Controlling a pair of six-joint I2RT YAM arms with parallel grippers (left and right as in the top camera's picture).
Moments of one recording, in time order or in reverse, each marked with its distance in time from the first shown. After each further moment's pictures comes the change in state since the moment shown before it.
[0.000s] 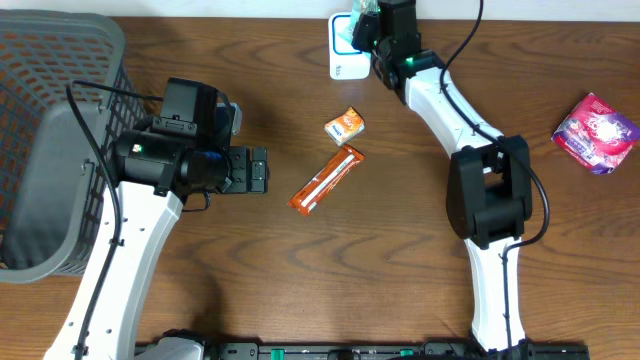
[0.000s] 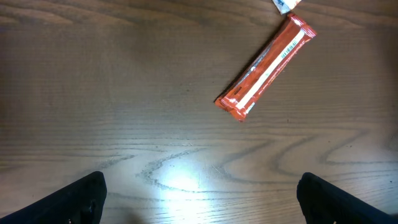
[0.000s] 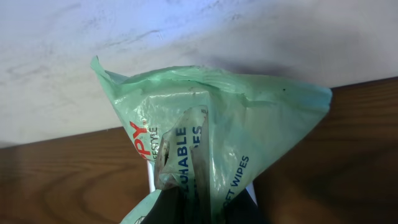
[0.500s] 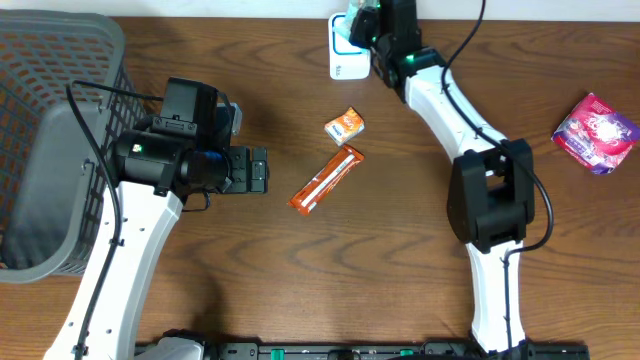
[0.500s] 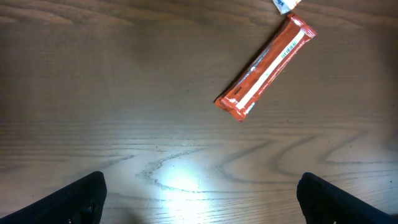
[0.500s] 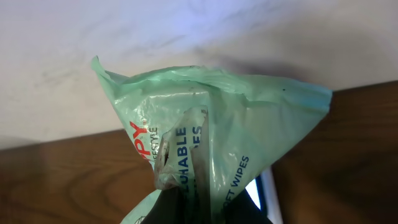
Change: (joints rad) left arm 0.000 0.000 0.000 0.000 0.000 0.000; right arm 0.019 -0.027 0.002 -0.021 -0.022 0.023
